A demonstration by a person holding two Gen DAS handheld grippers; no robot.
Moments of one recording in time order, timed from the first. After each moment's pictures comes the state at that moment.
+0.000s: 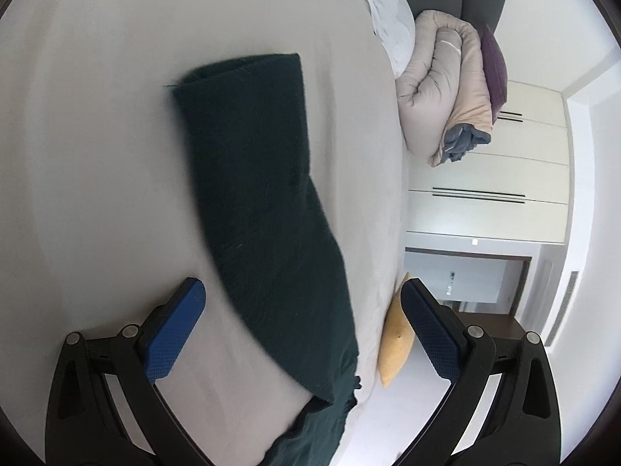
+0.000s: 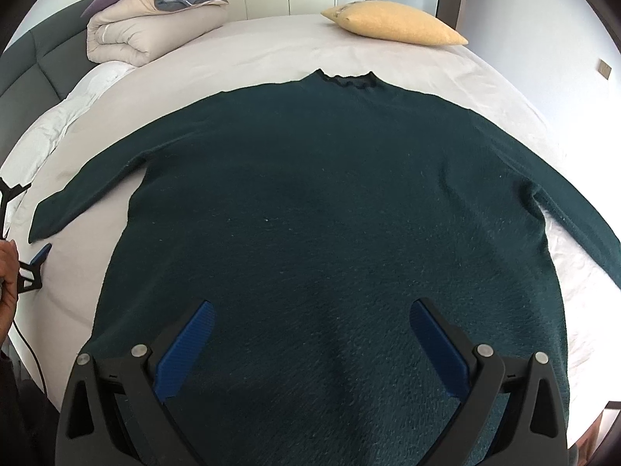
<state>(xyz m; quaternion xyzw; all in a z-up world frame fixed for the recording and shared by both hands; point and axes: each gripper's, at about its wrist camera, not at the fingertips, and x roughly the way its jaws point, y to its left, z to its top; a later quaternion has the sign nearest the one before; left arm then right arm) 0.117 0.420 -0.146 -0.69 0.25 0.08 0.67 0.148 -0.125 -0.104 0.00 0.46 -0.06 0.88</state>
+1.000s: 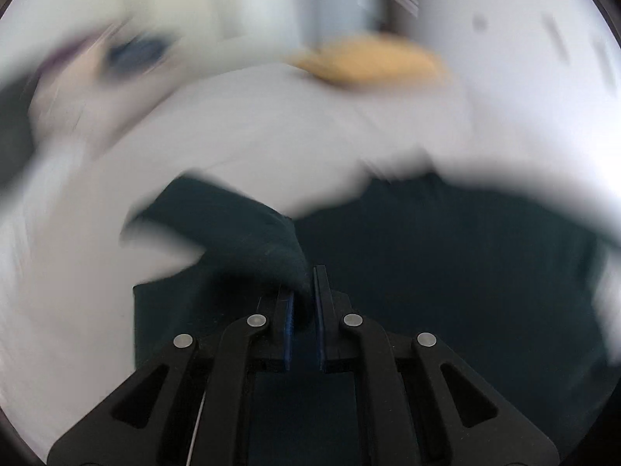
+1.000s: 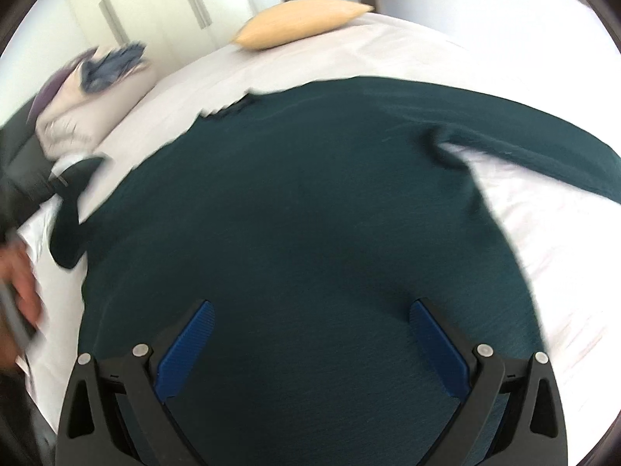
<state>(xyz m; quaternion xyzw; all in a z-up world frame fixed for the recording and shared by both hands) 0.258 -0.002 -0.051 0.17 0.38 -0.11 0.90 0.142 -0.286 -0.100 0.17 0.41 -0.12 0.89</state>
